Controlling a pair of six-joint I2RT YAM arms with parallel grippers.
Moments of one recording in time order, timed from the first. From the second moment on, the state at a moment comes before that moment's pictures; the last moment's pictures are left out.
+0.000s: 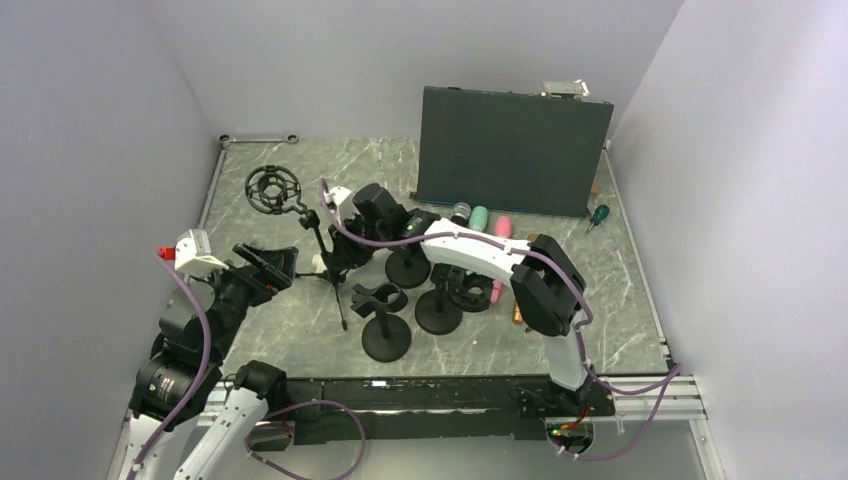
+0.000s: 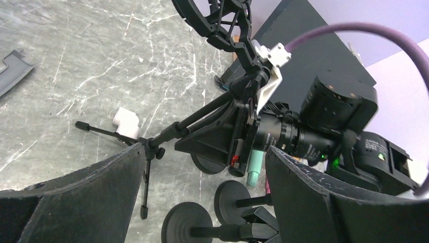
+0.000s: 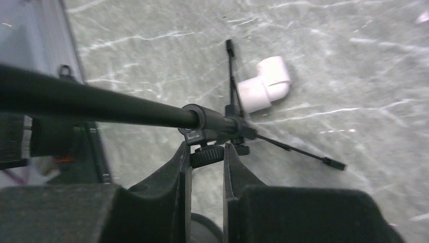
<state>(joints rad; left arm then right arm) -0.35 0.33 0.86 -0.70 -0.22 -0.74 0.94 2.01 1.61 -0.21 -0.40 0.18</state>
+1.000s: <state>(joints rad) -0.35 0.35 0.82 -0.70 -0.27 -0.71 0.98 1.93 1.45 -0.09 -0.21 -0.03</state>
